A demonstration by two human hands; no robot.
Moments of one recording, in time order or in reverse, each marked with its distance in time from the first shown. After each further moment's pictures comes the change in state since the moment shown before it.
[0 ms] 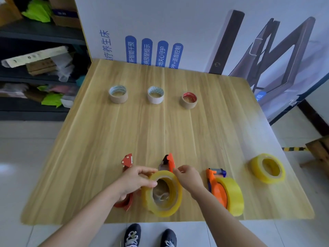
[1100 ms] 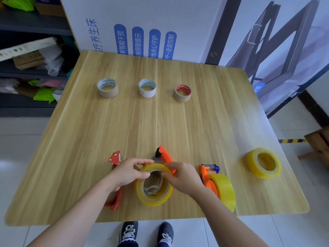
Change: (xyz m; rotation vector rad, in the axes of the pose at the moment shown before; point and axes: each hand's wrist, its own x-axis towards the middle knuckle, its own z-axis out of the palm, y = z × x) left_hand 0.034 0.003 0.007 0.161 0.038 0.069; right_hand -0.002 0.015 -0.022 -0.231 -0.036 -0.509
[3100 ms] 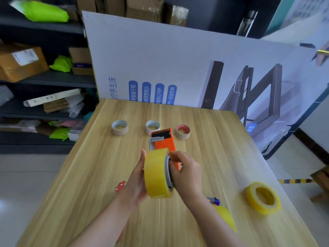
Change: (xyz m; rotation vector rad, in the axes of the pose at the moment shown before) left_hand -0.050 0.097 0.014 -1.077 -0.246 0.315; right_hand -0.012 -0.098 -0.070 0.250 0.730 -0.242
